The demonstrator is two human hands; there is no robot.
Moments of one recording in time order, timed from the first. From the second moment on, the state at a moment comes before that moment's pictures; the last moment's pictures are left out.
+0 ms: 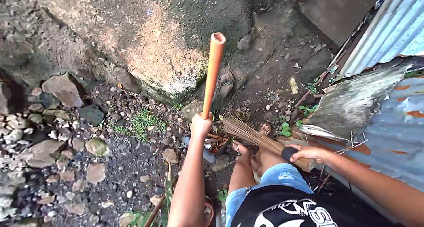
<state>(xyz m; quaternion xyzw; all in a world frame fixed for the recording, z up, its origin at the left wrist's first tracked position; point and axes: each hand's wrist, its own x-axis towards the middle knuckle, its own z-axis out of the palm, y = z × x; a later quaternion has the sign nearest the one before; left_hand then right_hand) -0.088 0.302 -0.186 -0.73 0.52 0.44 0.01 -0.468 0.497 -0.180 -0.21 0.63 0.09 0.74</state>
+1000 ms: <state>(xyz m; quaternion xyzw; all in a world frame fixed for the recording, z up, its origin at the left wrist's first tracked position) -0.038 0.333 -0.192 -0.68 0.55 0.49 -0.01 -0.378 0.475 -0.199 0.05 0.58 0.04 0.81</state>
